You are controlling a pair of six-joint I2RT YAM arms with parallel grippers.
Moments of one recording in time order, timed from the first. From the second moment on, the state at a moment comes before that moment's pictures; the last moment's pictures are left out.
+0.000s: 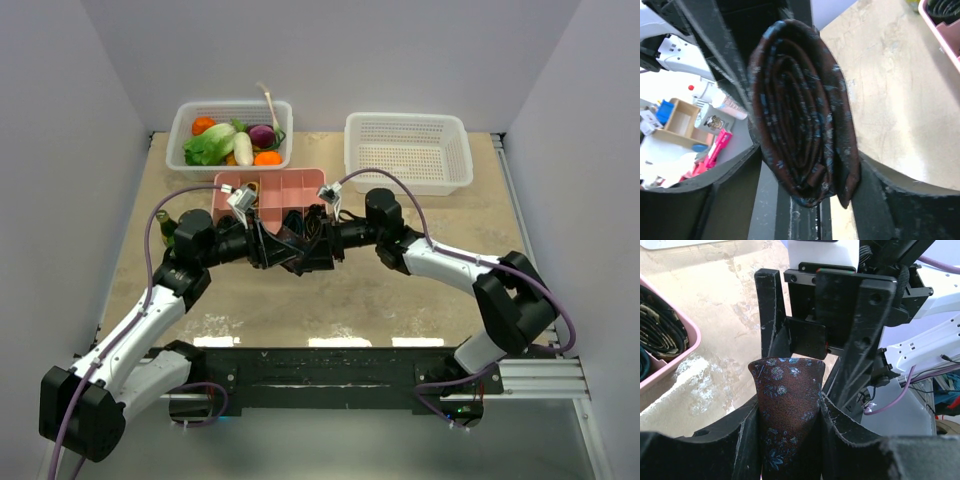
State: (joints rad) left arm -0.37 0.94 0.62 0.11 0.75 -0.55; right arm 0.65 1.56 0.89 0.50 -1.01 0.61
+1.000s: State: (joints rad) left arm -0.40 0.88 0.62 -0.03 0.56 -0.48; right arm 0.67 1.62 0.87 0.56 -0.96 0.71
